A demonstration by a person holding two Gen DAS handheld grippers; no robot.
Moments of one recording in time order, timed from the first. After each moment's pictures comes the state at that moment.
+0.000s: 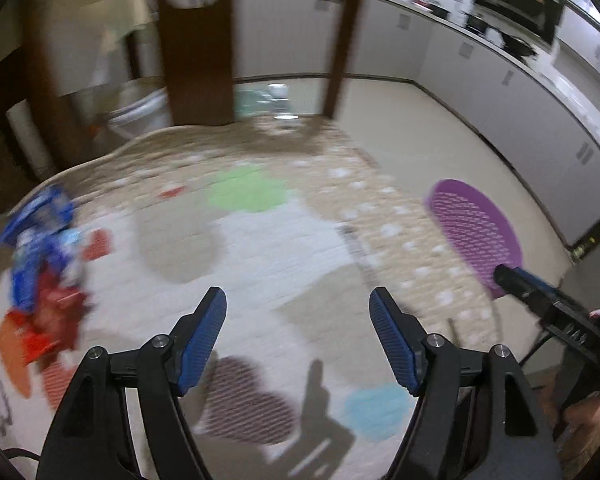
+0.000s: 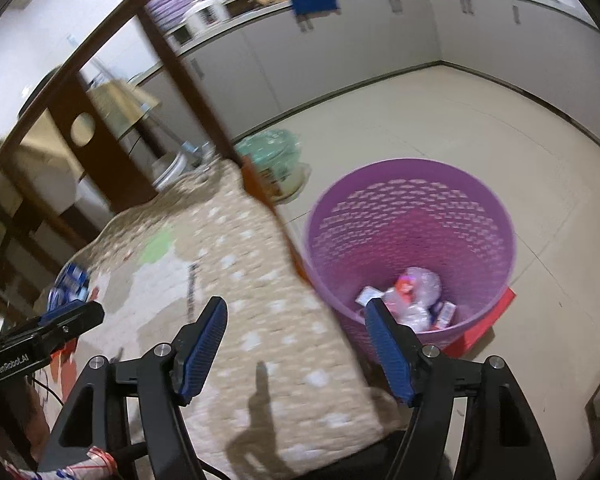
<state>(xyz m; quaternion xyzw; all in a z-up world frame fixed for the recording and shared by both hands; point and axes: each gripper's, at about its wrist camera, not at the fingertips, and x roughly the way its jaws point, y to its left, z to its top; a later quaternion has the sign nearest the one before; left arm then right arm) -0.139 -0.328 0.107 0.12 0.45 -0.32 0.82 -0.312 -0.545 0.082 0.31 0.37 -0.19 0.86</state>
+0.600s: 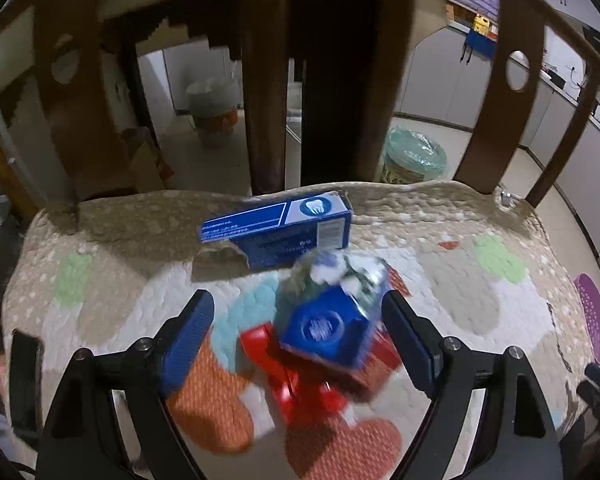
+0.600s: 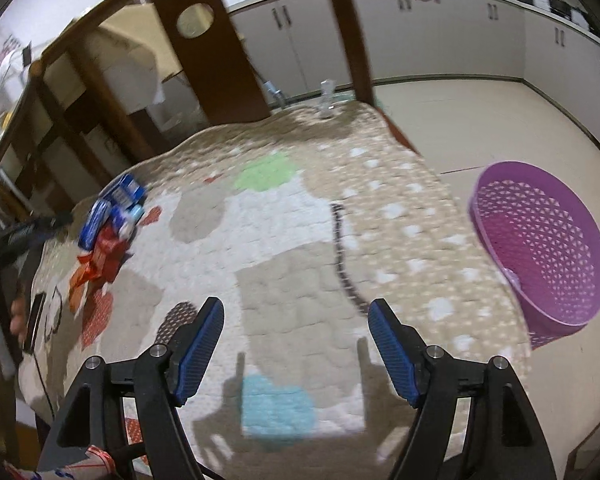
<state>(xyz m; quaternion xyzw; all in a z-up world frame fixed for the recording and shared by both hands) 0.004 -0.142 0.109 0.06 0.44 -0.15 0.88 -0.242 -0.440 0.079 0.23 0.42 -0.08 0.87</state>
